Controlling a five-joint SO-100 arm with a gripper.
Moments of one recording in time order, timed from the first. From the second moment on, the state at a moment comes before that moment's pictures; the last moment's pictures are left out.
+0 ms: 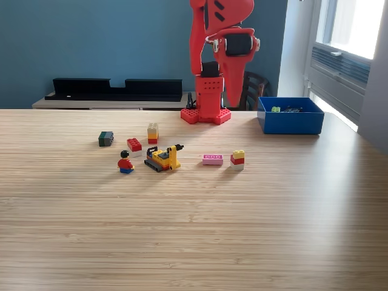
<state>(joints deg) -7.8 103.1 90.8 75.5 3.9</state>
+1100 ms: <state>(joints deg) 17.0 103.1 109.2 58.4 23.7</state>
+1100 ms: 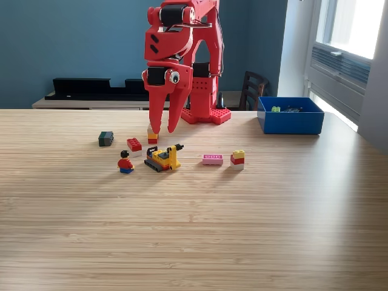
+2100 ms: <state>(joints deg) 20.0 100.9 116.5 51.1 26.8</state>
